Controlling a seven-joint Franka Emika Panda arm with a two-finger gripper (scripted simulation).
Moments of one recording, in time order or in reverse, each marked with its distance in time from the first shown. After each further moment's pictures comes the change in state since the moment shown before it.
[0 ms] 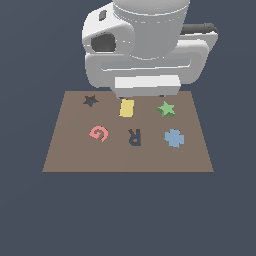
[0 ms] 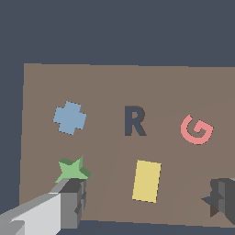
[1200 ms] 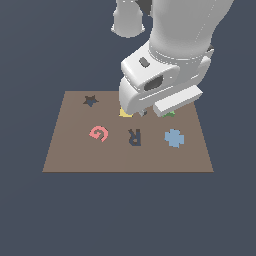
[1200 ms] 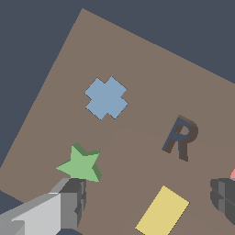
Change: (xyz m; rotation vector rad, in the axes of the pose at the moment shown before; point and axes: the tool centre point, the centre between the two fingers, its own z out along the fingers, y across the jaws) arm -0.006 -0.048 0.052 -0.006 -0.008 -0.442
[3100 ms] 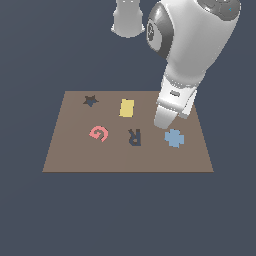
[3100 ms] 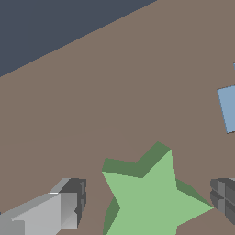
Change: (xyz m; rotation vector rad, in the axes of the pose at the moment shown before) arm -0.019 -0.067 0.095 -0.011 -0.015 -0.644
